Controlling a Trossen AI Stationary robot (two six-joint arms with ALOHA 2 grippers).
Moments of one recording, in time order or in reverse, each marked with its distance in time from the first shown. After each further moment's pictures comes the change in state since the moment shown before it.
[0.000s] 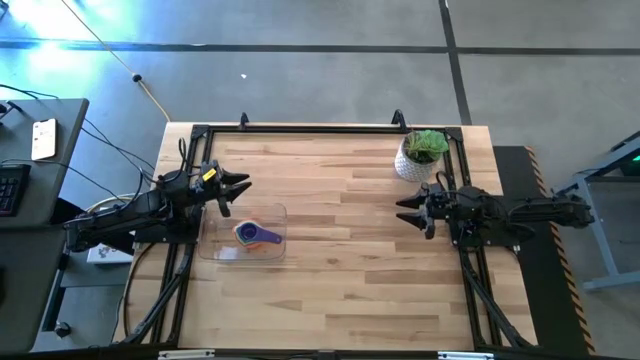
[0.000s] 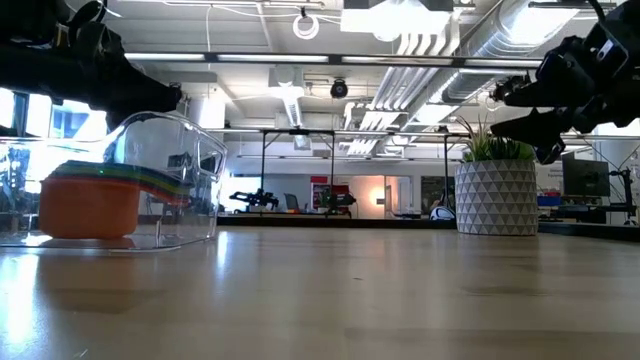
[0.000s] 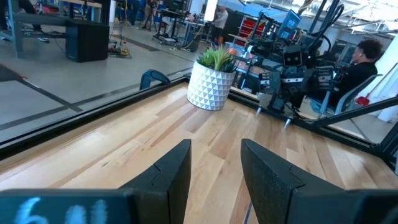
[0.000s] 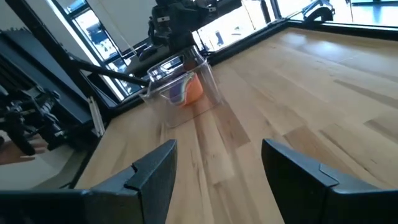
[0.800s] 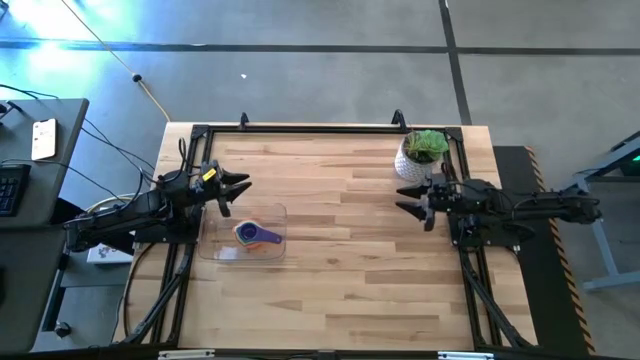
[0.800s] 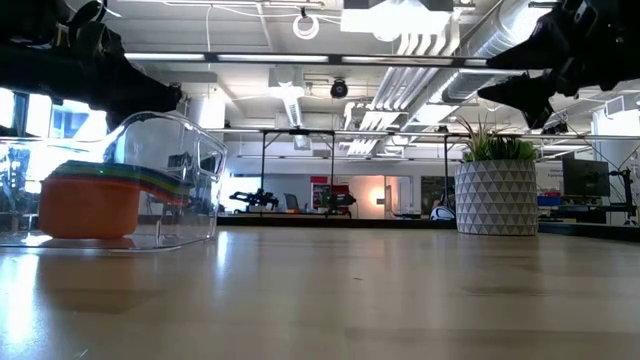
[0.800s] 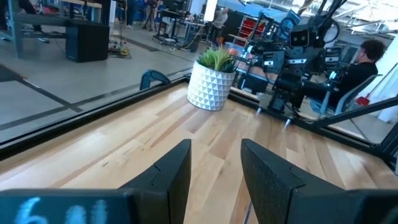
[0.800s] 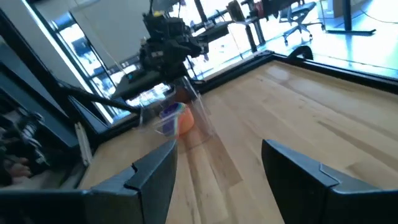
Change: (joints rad) left arm 0.000 0.000 0.000 0.001 -0.001 0.000; right arm 0.000 0.157 0.189 -0.006 0.097 -0.047
